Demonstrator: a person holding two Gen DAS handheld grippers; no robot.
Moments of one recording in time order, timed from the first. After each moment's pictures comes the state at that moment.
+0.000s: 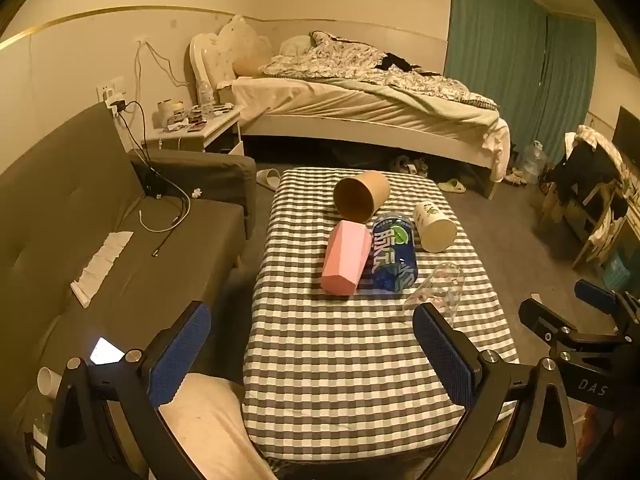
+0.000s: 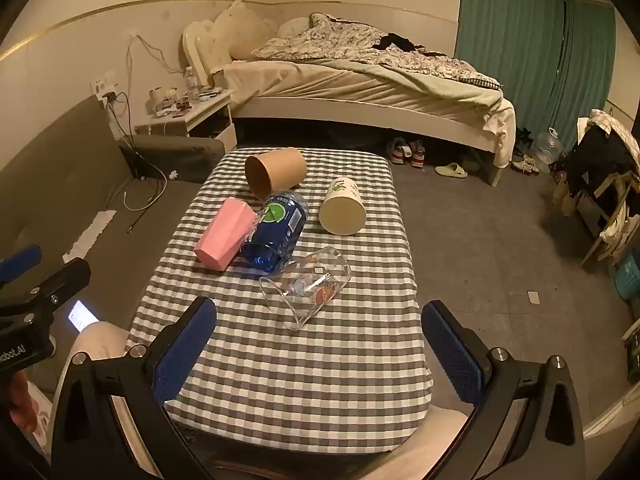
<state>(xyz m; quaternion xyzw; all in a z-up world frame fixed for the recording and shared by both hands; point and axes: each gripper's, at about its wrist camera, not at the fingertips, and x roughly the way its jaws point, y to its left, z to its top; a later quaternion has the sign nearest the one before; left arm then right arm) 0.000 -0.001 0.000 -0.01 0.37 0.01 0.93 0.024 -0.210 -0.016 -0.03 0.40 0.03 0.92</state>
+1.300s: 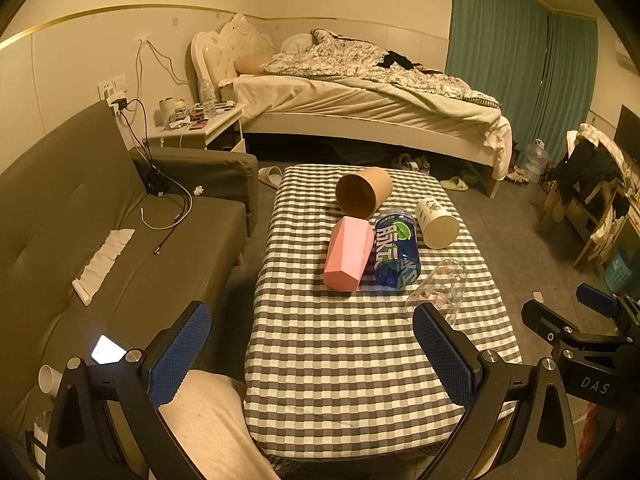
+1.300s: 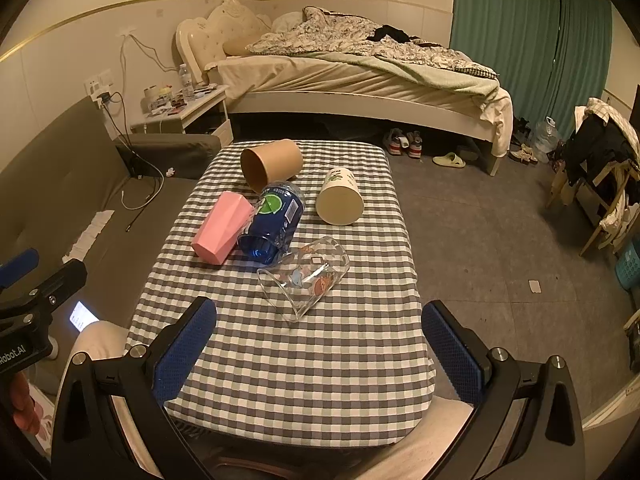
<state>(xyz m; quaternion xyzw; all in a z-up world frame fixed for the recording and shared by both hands) 0.002 0.003 -0.005 -0.02 0.37 0.01 0.93 0.023 -0.213 -0.023 -0.02 0.41 0.03 0.91</state>
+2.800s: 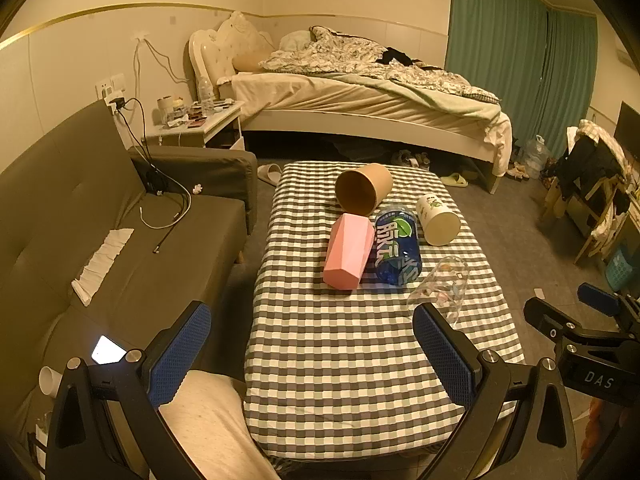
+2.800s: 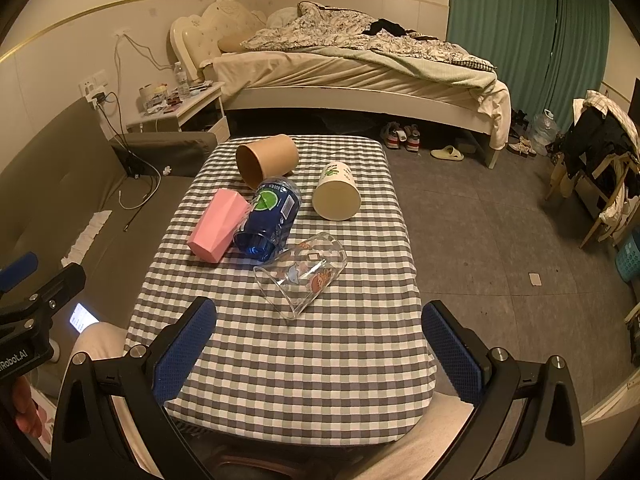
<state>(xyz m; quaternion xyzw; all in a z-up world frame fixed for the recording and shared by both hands) -0.001 0.003 -0.013 -0.02 0.38 0.01 0.93 0.026 -0.219 -0.025 -0.01 0.42 0.02 0.91</state>
